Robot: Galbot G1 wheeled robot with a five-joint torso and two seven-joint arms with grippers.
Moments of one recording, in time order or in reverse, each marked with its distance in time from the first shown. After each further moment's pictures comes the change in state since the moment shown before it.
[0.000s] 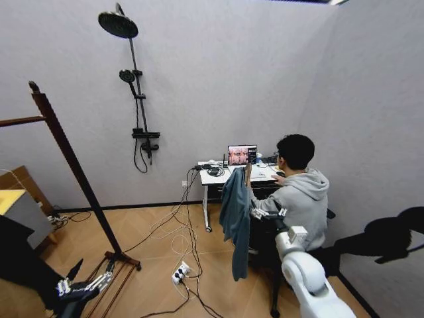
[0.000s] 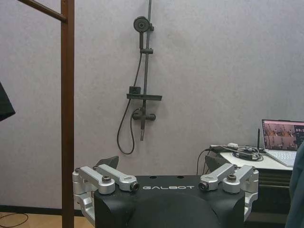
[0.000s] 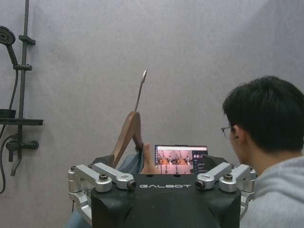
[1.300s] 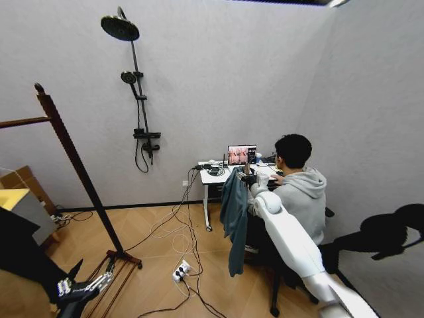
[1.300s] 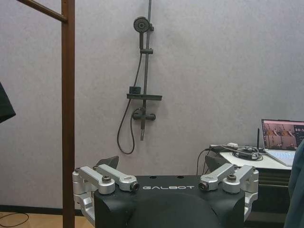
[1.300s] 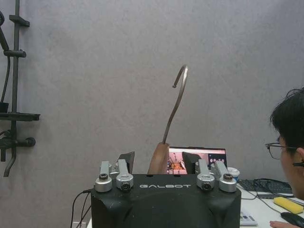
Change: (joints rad) left arm 0.000 0.000 0.000 0.000 0.000 0.000 0.000; right arm 0.573 0.028 -0.320 -0.480 0.038 -0.063 0.054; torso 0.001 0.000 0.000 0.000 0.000
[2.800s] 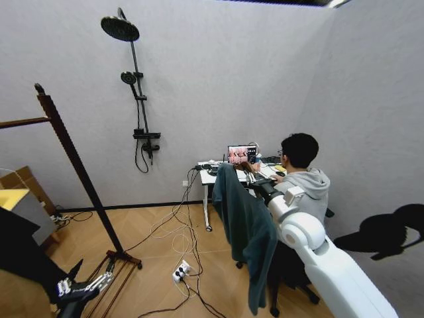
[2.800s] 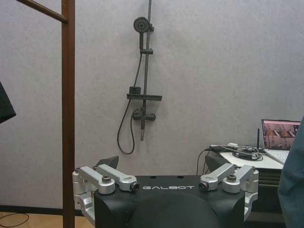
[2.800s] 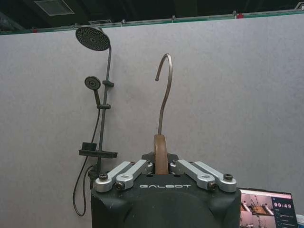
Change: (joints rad) left arm 0.000 0.000 0.000 0.000 0.000 0.000 0.000; right arm -0.456 -0.165 0.133 0.718 0.133 -0.014 -0.027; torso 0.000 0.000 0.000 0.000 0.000
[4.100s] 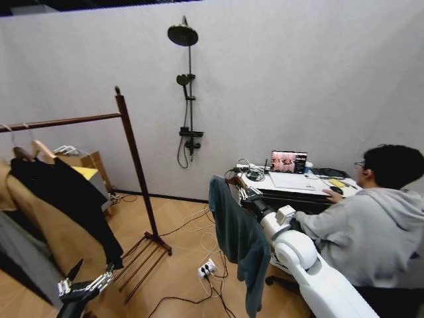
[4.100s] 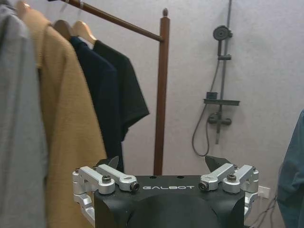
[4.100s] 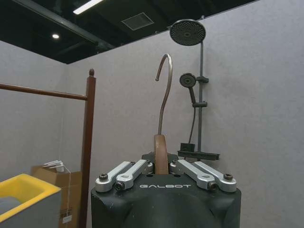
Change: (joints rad) left arm 0.000 0.000 0.000 0.000 0.000 0.000 0.000; right arm -0.103 0.013 -0.007 0.030 -0.019 0.066 -0.042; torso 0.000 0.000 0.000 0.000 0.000
